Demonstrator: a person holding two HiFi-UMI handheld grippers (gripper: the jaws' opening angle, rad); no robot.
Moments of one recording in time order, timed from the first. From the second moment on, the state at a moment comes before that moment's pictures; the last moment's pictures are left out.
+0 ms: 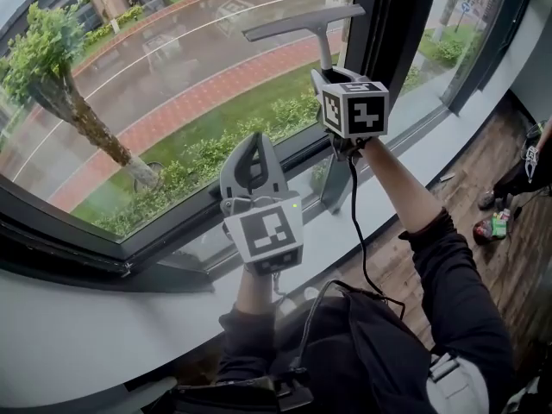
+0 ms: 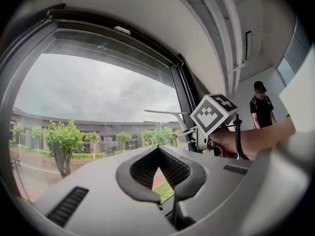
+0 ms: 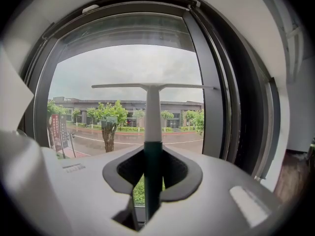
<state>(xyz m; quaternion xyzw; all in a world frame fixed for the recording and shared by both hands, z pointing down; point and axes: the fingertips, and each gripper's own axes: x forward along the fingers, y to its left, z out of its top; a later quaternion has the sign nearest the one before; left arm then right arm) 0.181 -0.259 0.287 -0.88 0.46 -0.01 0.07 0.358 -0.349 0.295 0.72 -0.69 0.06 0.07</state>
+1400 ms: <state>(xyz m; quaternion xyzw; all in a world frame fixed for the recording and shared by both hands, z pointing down) 0.199 -0.242 0.351 -0.90 0.43 -0.05 0.01 0.363 -0.334 0.390 0.71 -0.68 0.12 0.12</state>
